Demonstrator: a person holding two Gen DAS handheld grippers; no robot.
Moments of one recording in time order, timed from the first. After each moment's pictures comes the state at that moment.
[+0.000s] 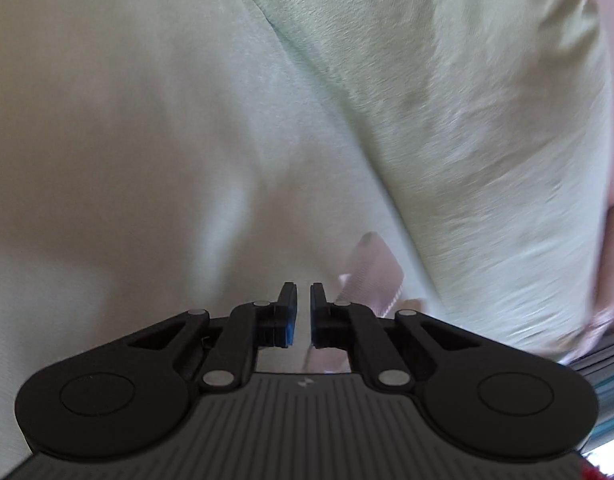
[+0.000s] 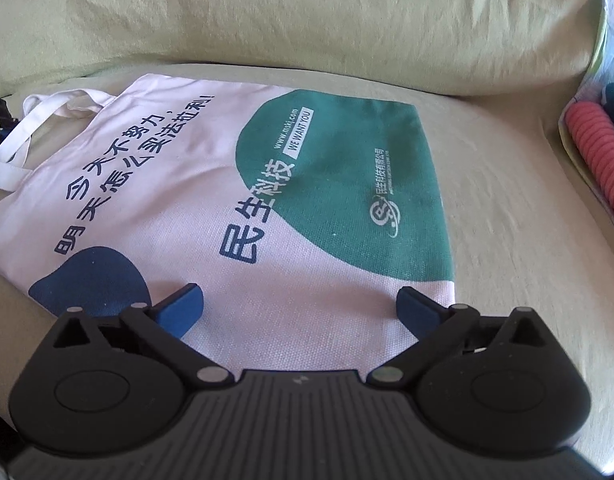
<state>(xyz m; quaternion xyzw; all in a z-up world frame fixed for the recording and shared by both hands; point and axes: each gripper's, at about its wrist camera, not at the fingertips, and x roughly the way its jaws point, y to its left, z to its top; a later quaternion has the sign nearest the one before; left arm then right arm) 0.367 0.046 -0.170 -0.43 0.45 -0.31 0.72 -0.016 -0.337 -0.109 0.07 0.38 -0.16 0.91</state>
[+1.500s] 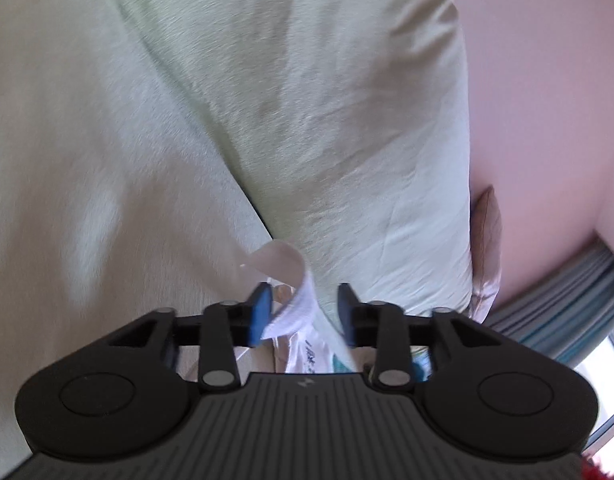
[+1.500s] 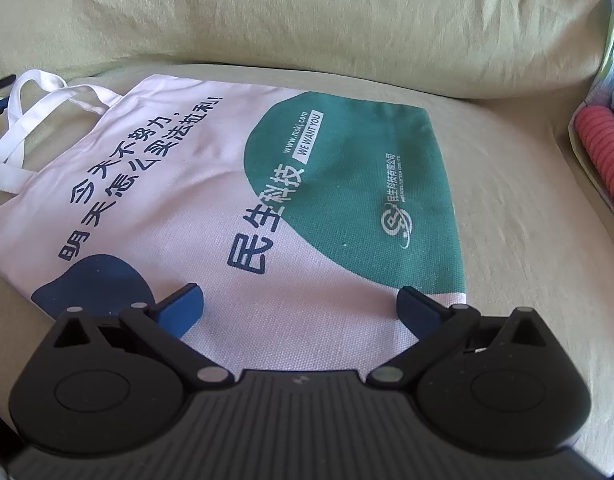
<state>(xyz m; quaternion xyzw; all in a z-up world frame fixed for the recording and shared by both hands) 0.343 0.057 -0.136 -0.39 0.36 -0.44 0.72 -0.007 -0.336 -0.111 0.07 0.38 -0.15 0.91</state>
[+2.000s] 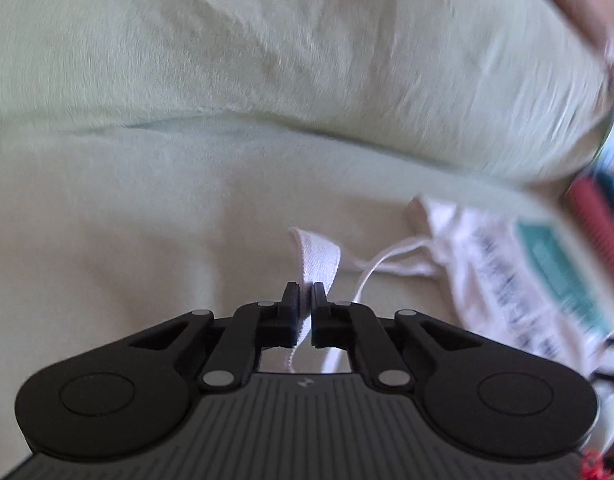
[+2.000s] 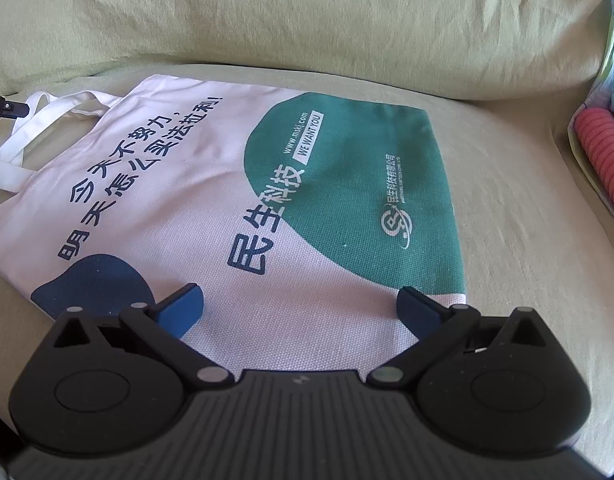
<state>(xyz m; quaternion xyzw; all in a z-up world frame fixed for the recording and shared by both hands) 0.317 -0.034 -0.092 0.14 0.39 -0.30 0.86 -0.006 -0.336 -0.111 0.06 0.38 -0.15 0.91</state>
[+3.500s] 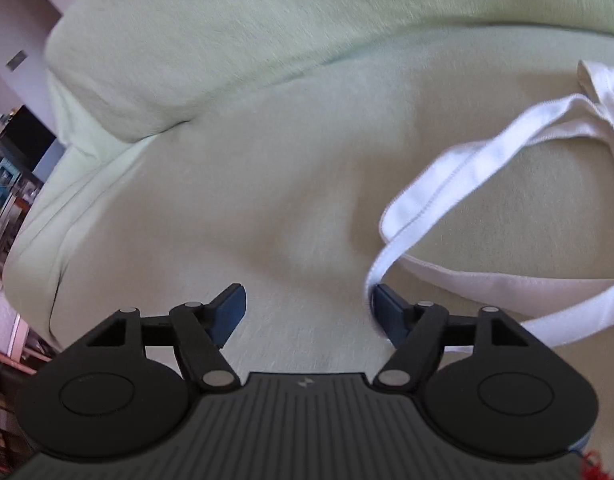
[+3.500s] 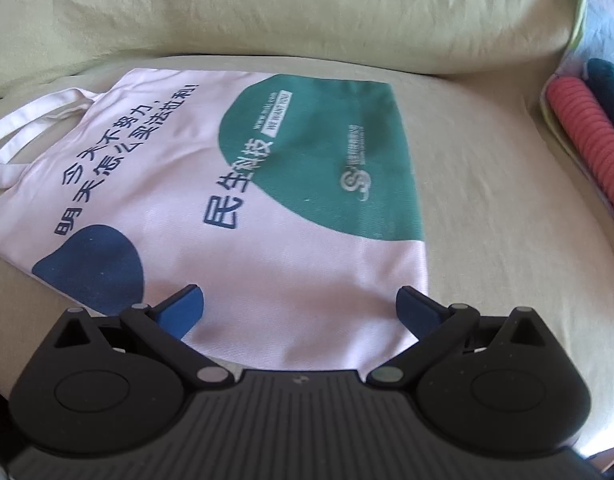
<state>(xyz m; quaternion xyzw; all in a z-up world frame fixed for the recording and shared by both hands) 0.229 -0.049 -0.056 0.24 0.42 0.01 0.88 -0.046 -0.347 -0.102 0.08 0.39 -0.19 0.90</state>
